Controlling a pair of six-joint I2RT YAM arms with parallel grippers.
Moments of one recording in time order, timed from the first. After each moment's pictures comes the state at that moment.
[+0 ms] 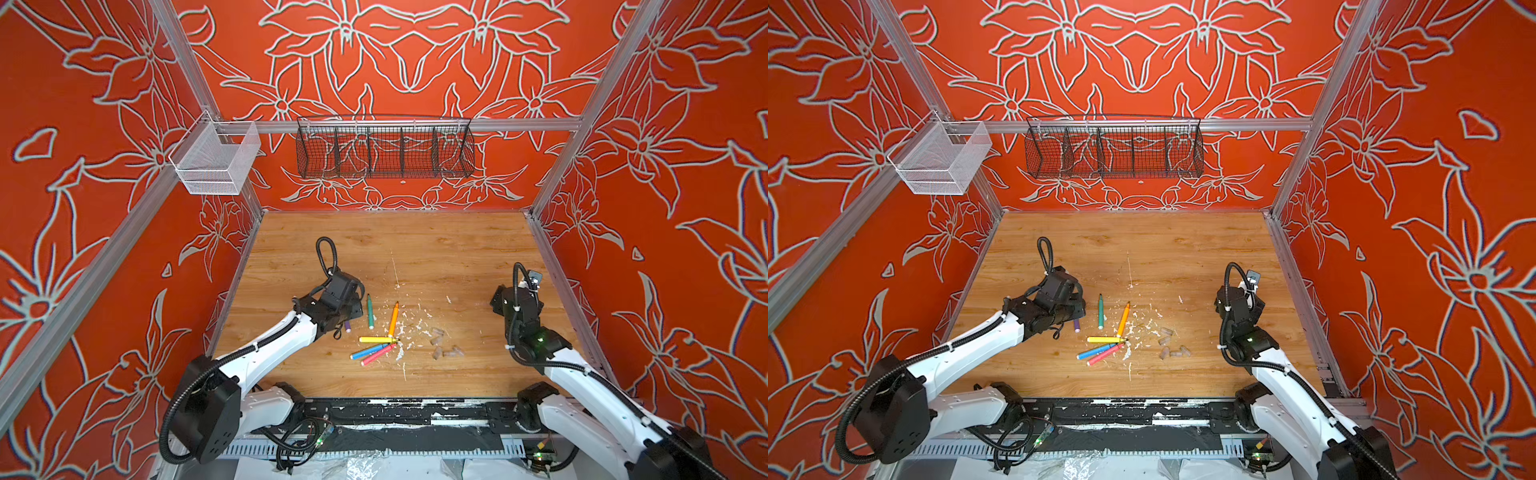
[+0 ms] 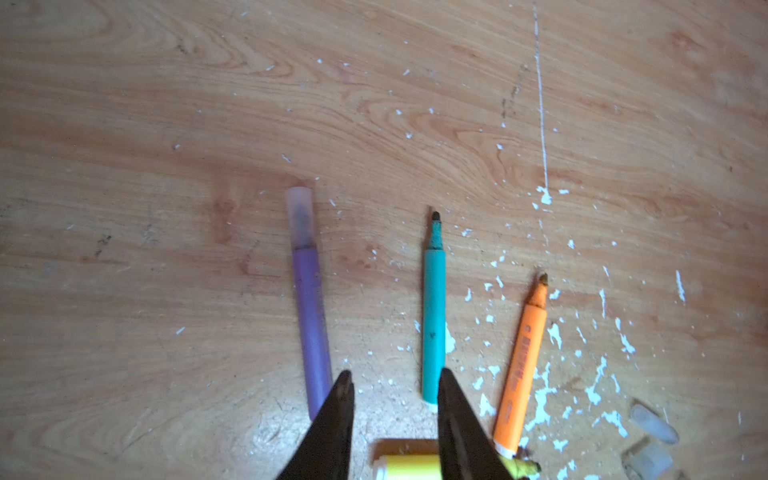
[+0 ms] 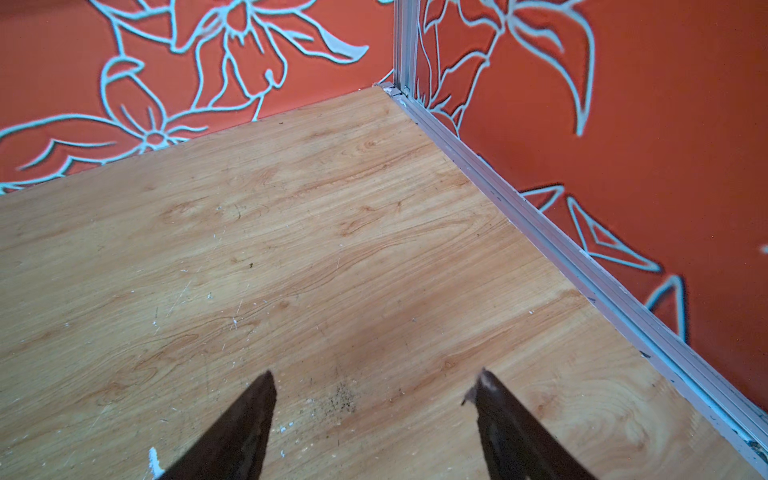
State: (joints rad) left arm -0.53 1.21 0.74 -0.47 -0.19 -0.73; right arm 0.34 0.84 0.42 -0.14 0.68 0.47
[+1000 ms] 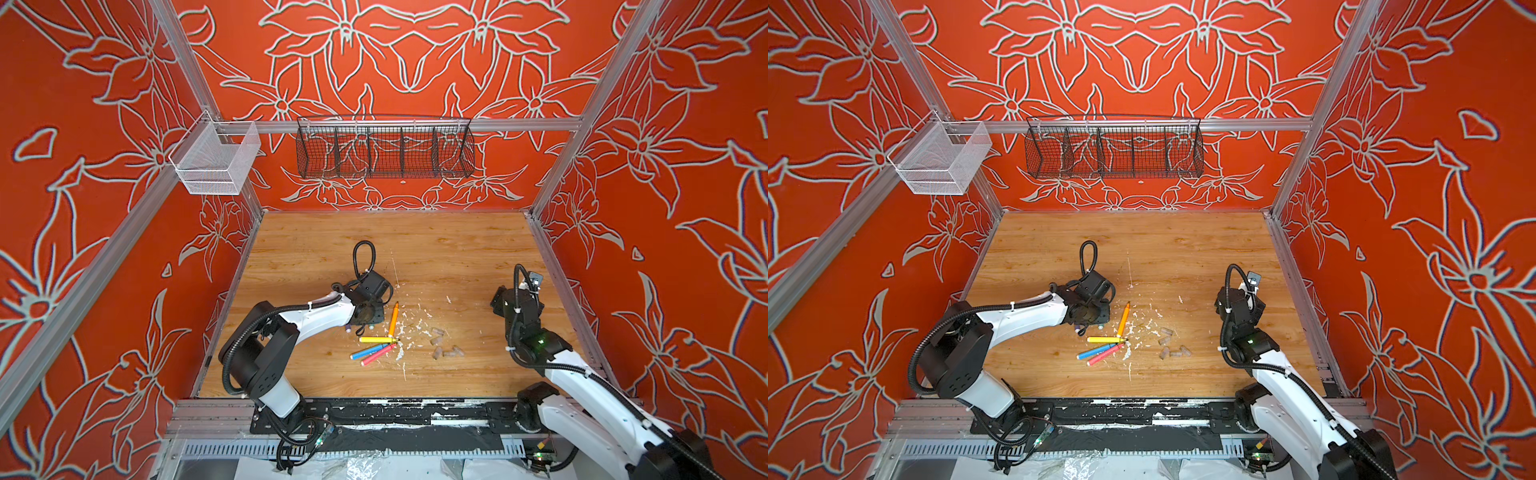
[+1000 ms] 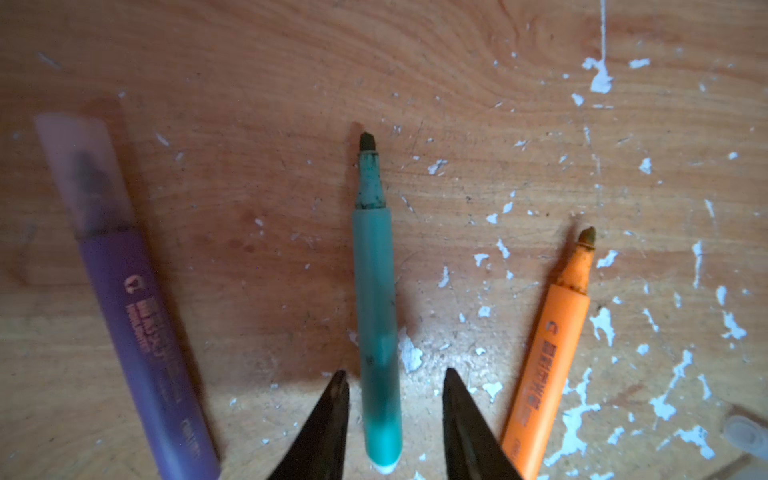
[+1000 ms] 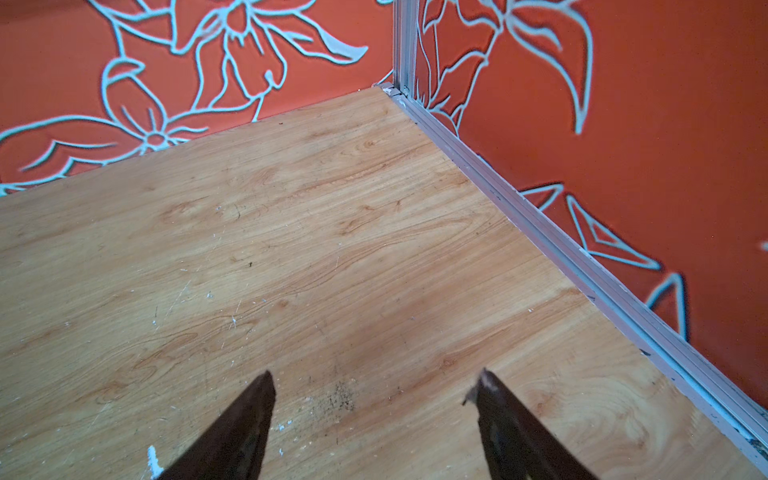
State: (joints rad) left arm -0.62 1.61 0.92 -0.49 -0.13 -0.74; right arm 0.34 0.82 0.41 -0.14 0.68 0.47
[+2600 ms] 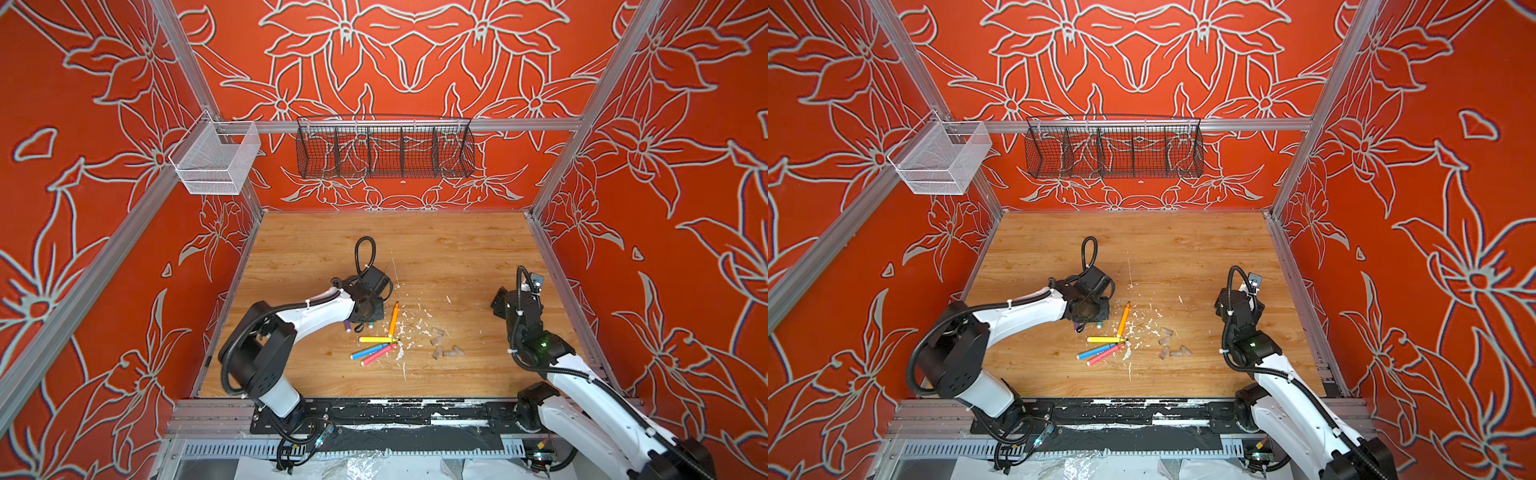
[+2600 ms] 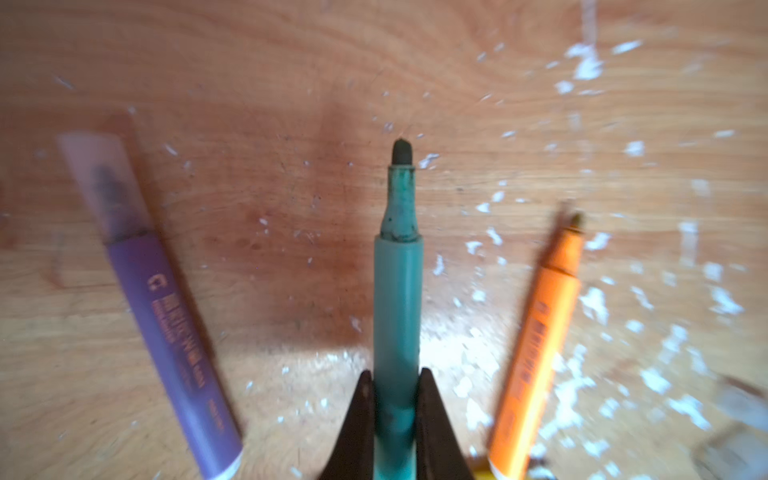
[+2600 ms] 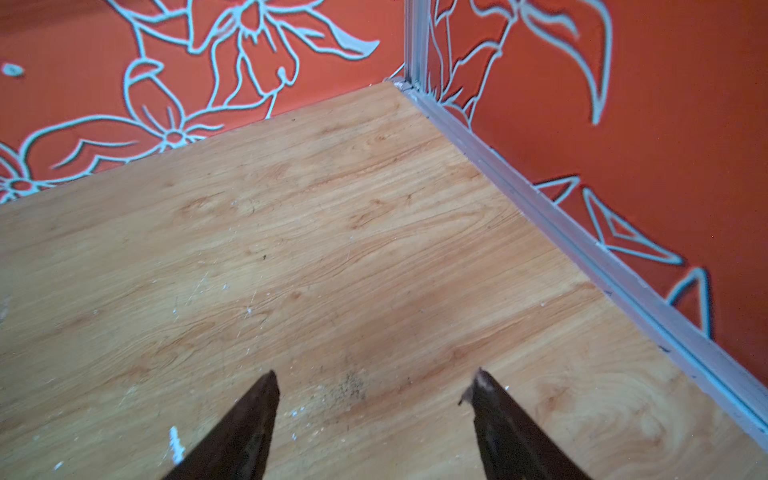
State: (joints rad) left arm -0.61 1.55 0.93 -0.54 -0.10 -0.68; right arm 0.34 0.77 0.41 -0.18 0.59 0.51
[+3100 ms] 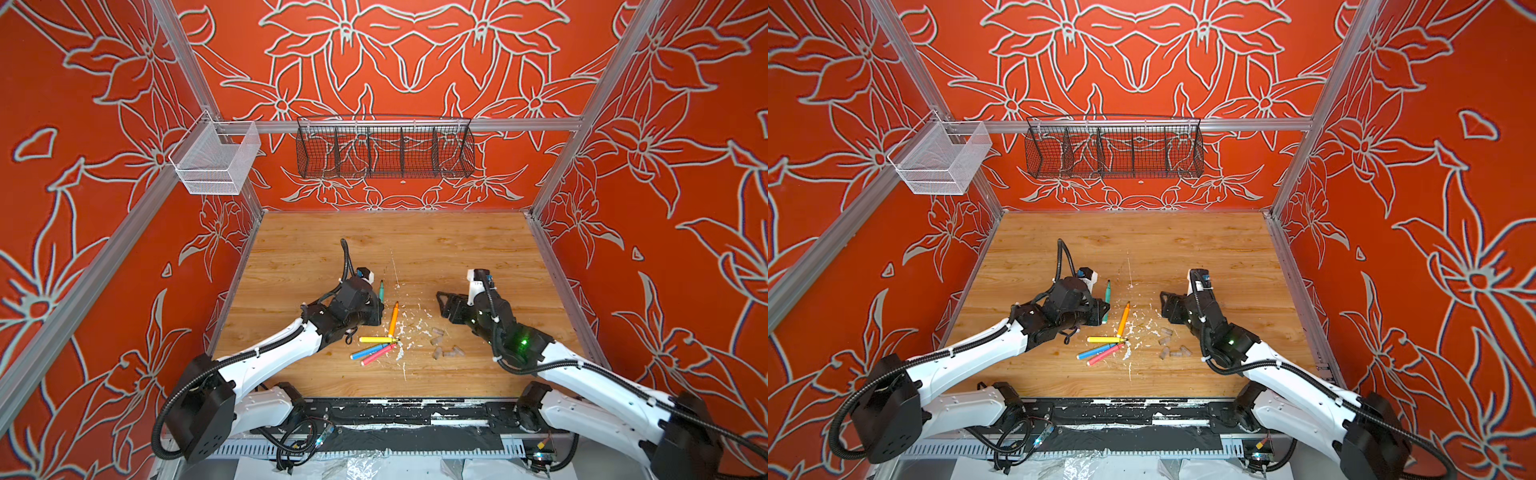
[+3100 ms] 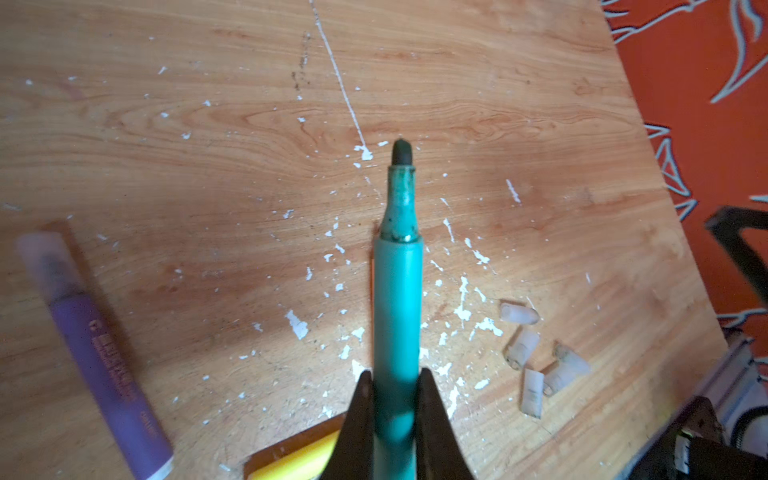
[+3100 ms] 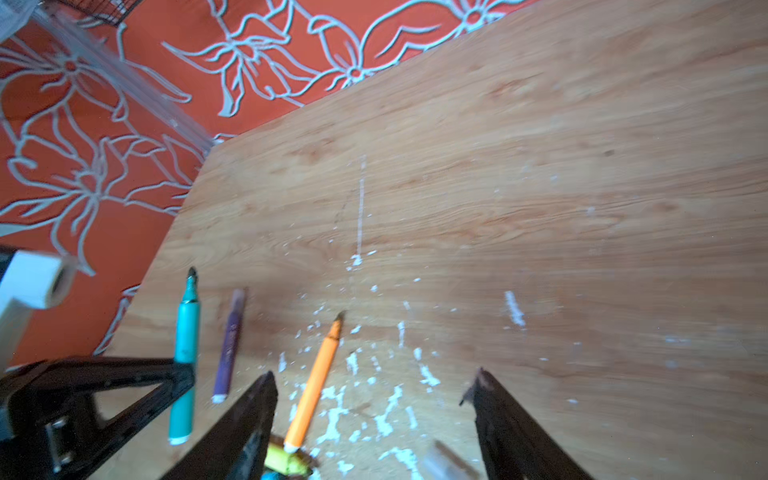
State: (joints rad) left arm -0.66 1.18 0.70 -0.24 0.02 -0.59; right arm 0.76 0.96 0.53 -0.03 0.25 0.73
